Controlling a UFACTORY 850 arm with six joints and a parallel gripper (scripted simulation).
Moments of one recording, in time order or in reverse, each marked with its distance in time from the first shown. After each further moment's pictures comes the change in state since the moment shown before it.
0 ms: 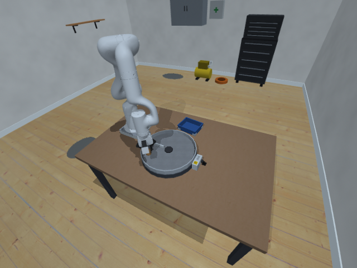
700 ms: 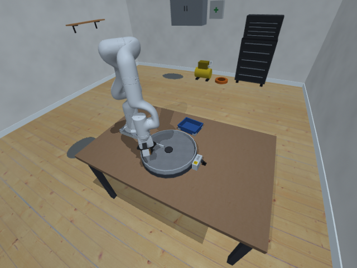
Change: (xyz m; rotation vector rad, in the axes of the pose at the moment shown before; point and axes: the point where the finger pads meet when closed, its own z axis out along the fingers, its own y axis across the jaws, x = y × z) arm 0.000 0.000 0.022 -0.001 0.000 0.000
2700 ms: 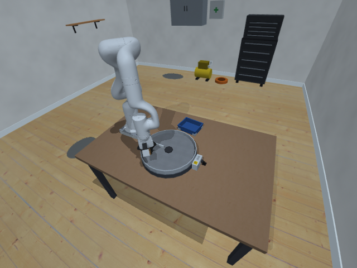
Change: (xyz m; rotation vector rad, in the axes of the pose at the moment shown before) arm 0.000 0.000 0.002 0.001 0.000 0.000
